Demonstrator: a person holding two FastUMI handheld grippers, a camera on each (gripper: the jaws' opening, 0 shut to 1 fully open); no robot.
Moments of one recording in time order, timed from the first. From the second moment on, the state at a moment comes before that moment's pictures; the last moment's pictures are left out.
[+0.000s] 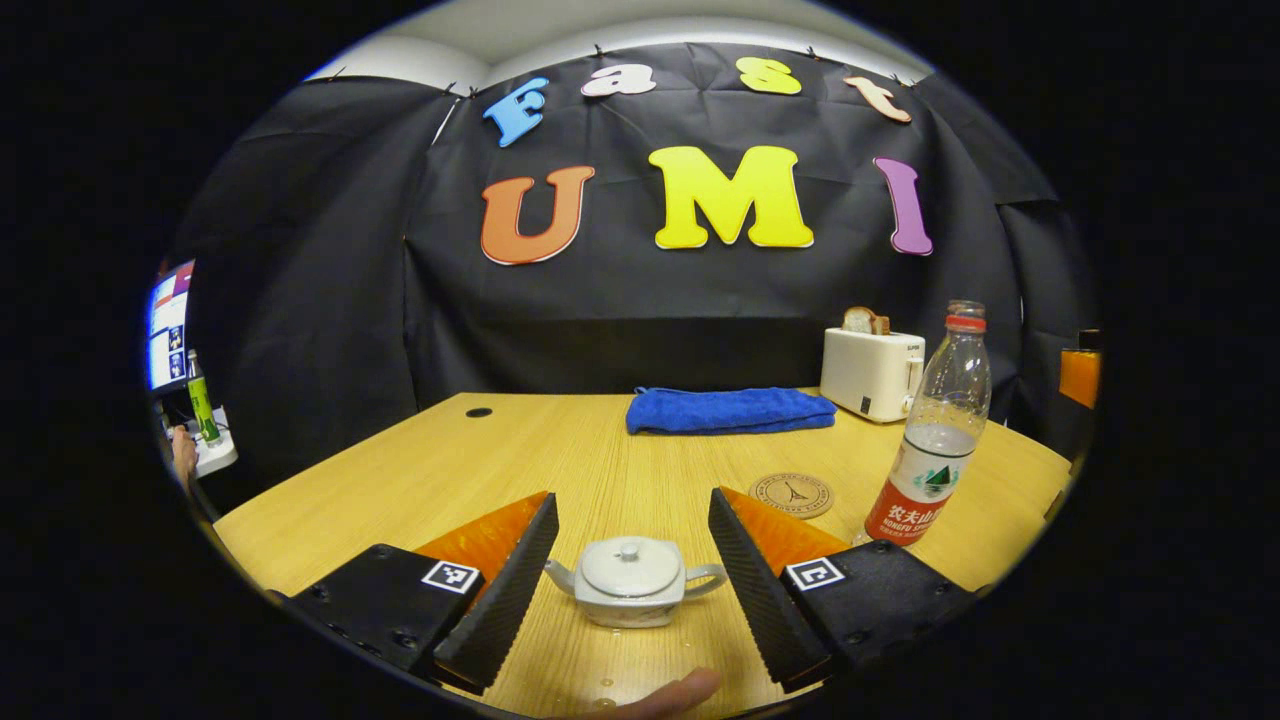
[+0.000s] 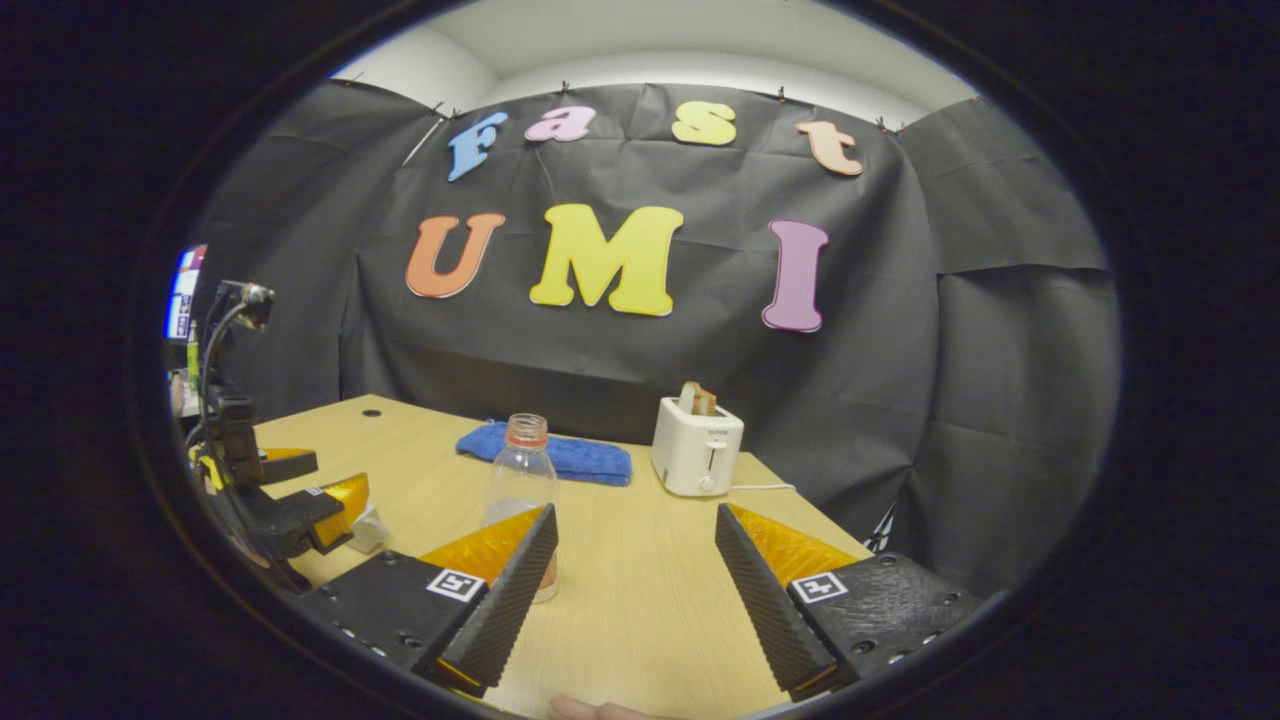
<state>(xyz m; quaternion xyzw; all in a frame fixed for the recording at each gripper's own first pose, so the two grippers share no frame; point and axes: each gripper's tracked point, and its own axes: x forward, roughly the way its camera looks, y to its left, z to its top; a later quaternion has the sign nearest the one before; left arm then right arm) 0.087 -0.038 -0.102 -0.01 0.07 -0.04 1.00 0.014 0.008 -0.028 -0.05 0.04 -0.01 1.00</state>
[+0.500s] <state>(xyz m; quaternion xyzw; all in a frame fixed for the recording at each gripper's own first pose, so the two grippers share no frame) 0.101 -0.044 -0.113 0.00 0.06 -0.05 1.00 0.017 0.010 -0.035 -0.04 0.05 -0.01 1.00</state>
